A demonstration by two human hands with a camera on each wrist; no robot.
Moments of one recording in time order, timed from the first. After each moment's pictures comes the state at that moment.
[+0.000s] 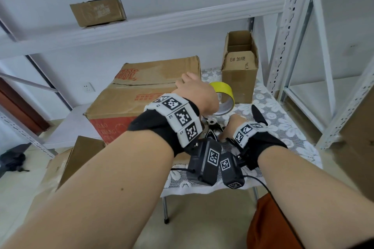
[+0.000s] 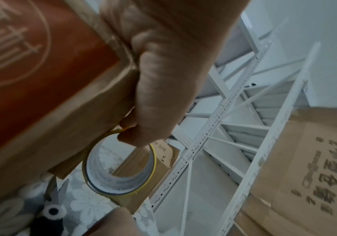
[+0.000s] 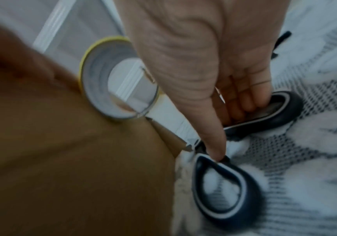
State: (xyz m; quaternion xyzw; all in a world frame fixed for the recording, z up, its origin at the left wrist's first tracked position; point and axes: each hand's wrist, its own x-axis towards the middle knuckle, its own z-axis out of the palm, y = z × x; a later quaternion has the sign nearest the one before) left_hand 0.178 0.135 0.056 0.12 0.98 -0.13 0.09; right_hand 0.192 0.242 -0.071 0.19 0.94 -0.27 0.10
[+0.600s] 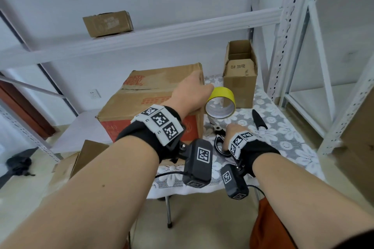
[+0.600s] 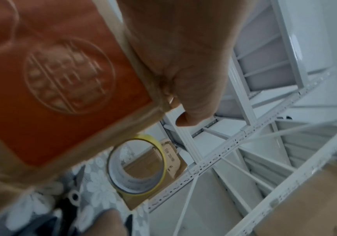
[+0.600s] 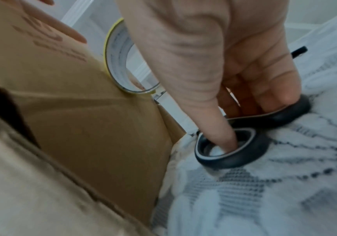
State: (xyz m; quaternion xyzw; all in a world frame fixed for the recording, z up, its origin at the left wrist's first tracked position) left_hand 0.190 0.100 0.067 0.18 0.93 0.34 0.01; right_hand 0.216 0.229 -0.070 0.14 0.97 -0.19 0.06
